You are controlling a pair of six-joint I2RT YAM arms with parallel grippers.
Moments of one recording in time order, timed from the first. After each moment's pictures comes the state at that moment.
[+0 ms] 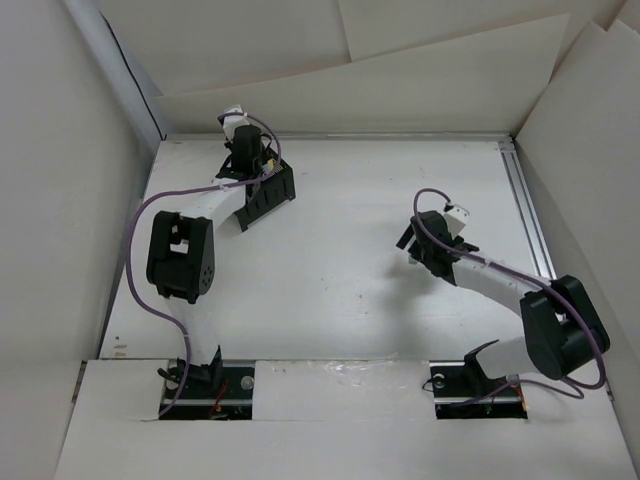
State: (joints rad) left arm -0.24 1.92 1.42 0.16 -0.37 -0.48; right arm 0.44 1.38 0.69 -0.14 0.47 0.86
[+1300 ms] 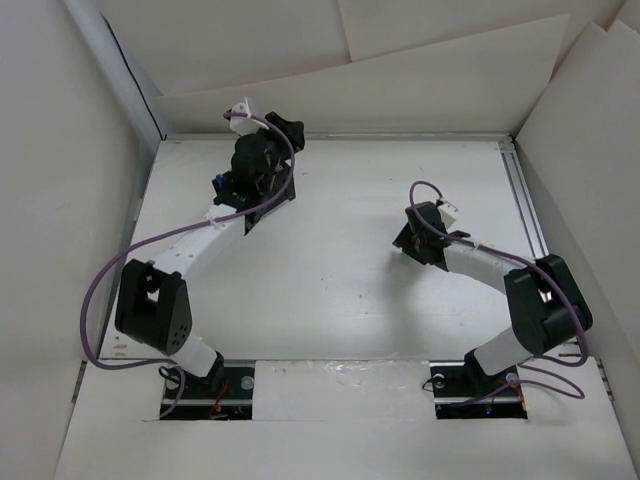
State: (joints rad) left arm -0.42 1.56 1.24 0.36 -0.25 -0.65; right arm 0.41 1.53 0.79 -0.16 0.32 0.92
